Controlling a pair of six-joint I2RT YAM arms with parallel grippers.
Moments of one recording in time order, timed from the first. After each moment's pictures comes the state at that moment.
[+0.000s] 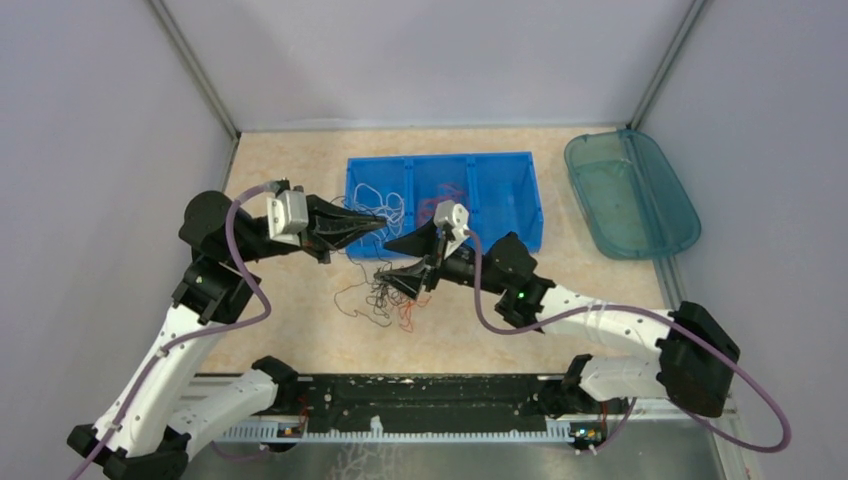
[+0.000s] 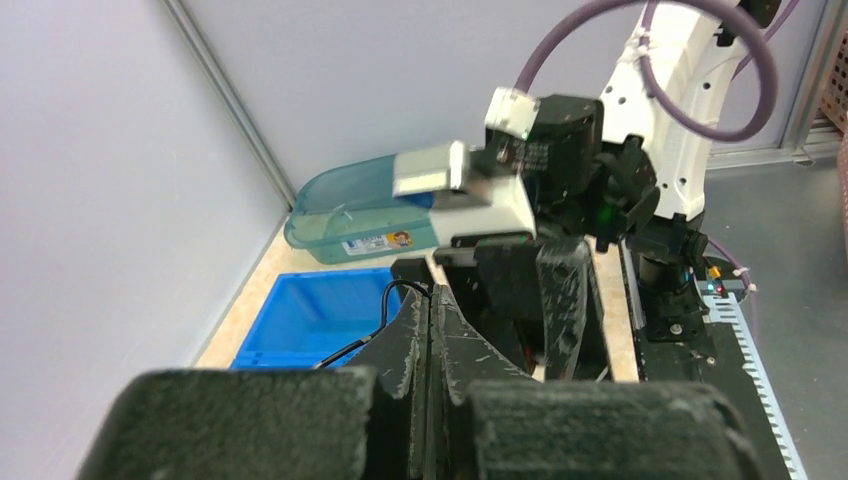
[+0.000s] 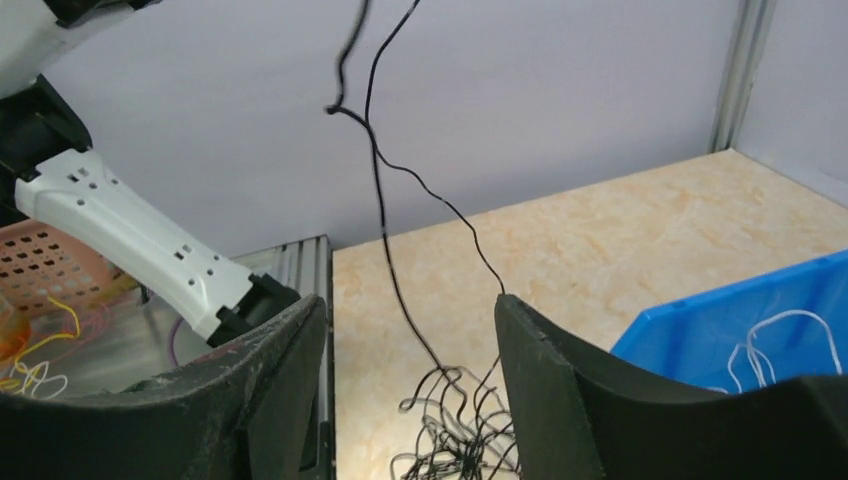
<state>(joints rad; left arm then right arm) -0.53 0.85 1.10 -0.01 0.87 0.09 0.99 1.16 0.68 0.75 -0.36 0.25</state>
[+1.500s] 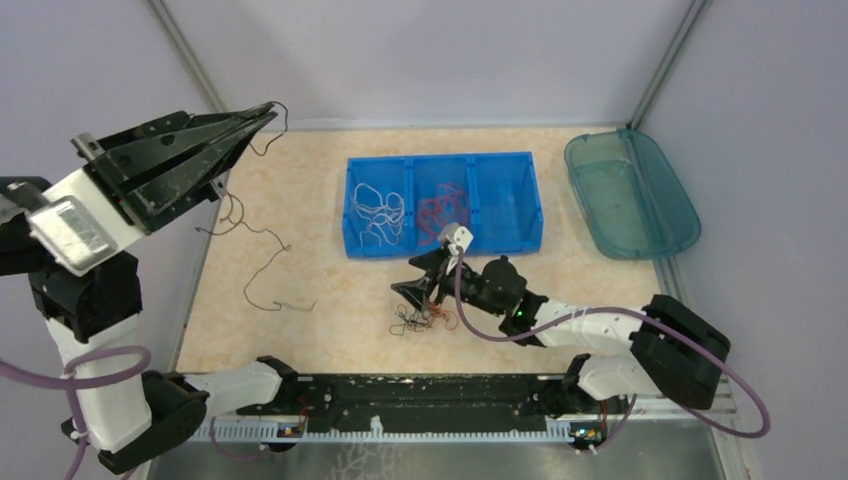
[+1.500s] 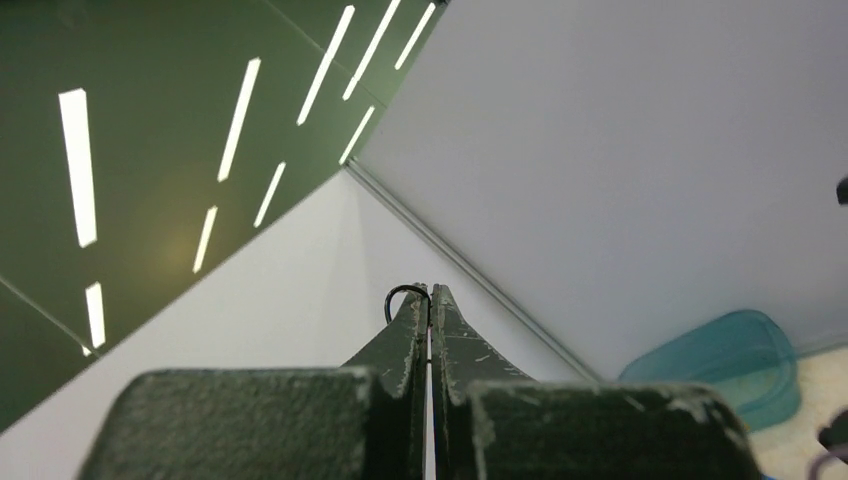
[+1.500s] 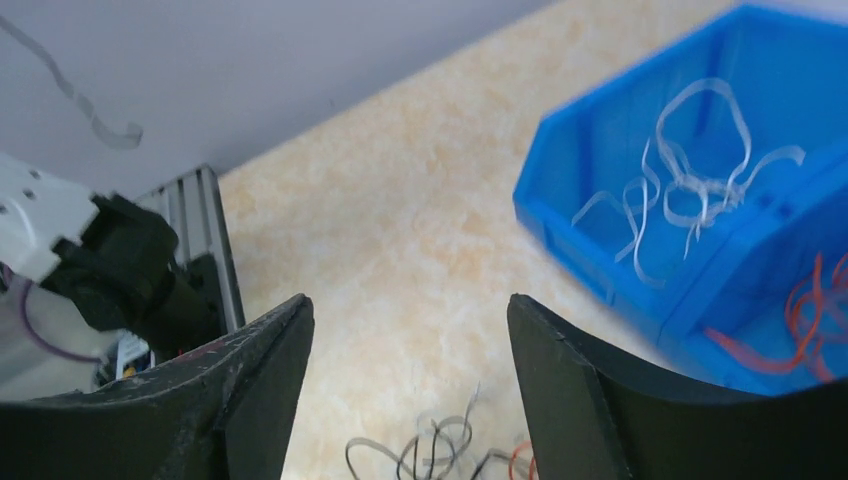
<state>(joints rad) -0.53 1.16 2.17 -0.21 0.81 0.38 0.99 1.28 0.45 0.84 -0.13 0.27</state>
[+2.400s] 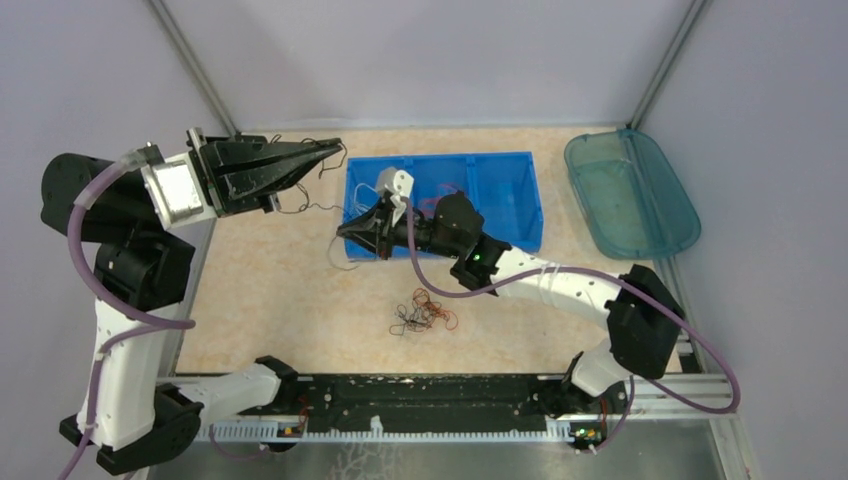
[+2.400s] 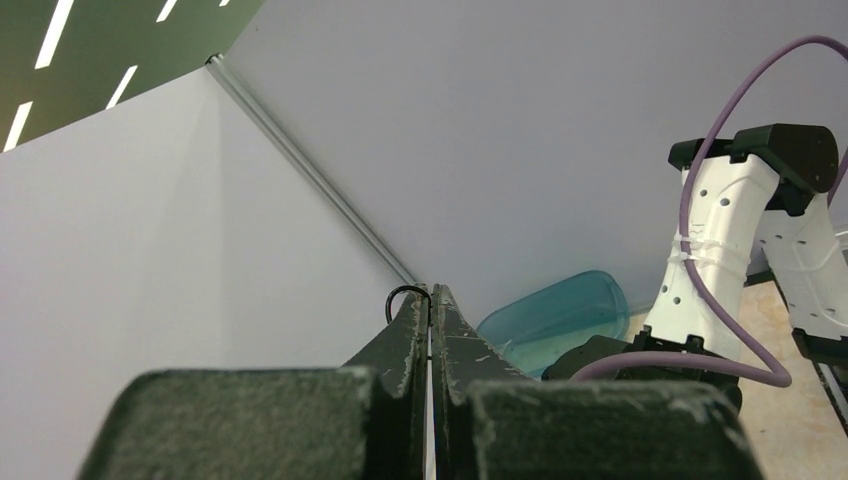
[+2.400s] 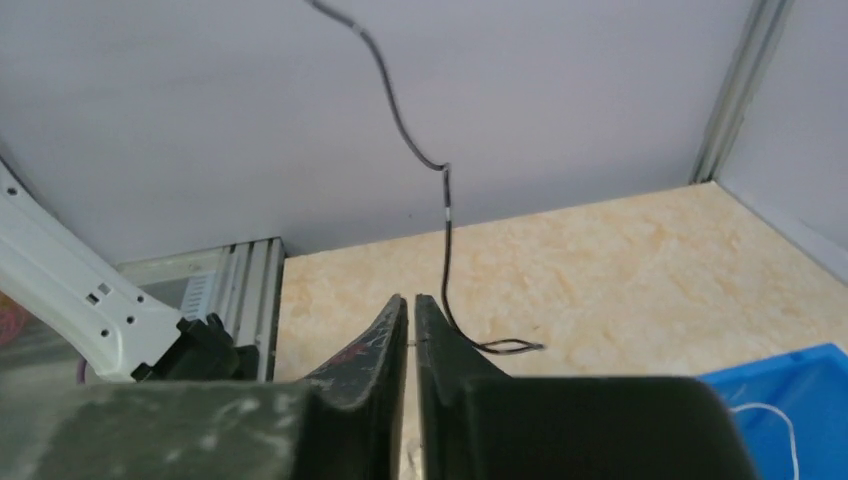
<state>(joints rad) -0.53 1.08 1.82 -0.14 0.87 0.23 0.99 1.50 1.09 0.58 -0.41 0.13</state>
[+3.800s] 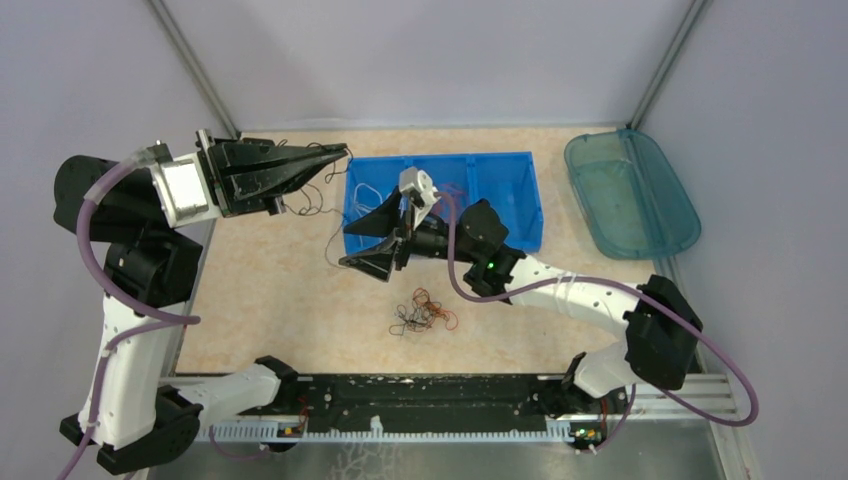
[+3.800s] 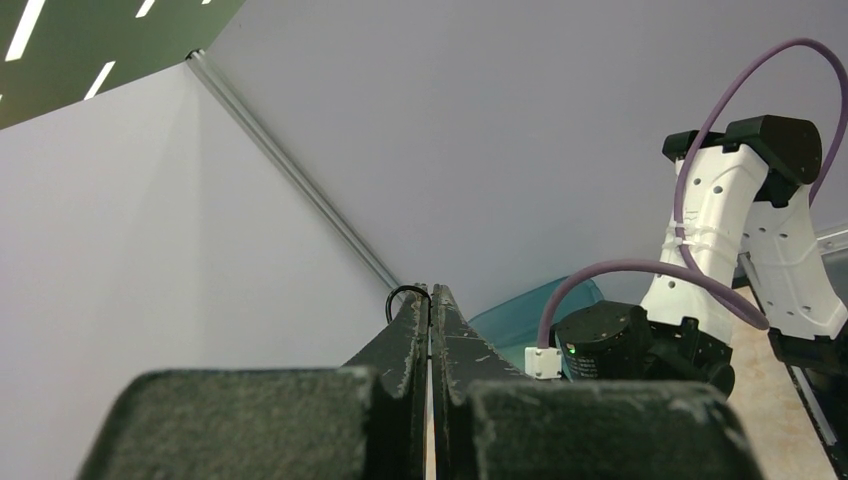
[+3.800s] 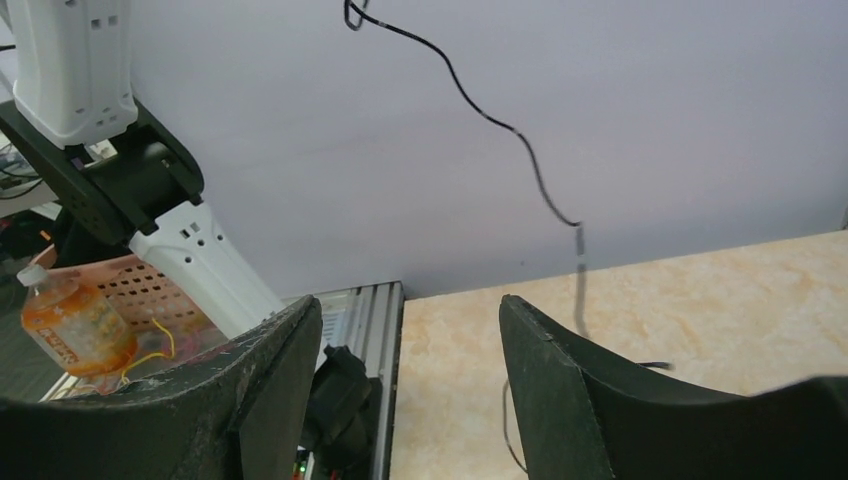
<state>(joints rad) -0.53 1.06 1.76 -0.08 0.88 0.18 0.99 1.41 1.00 0.76 -0.53 0.37</state>
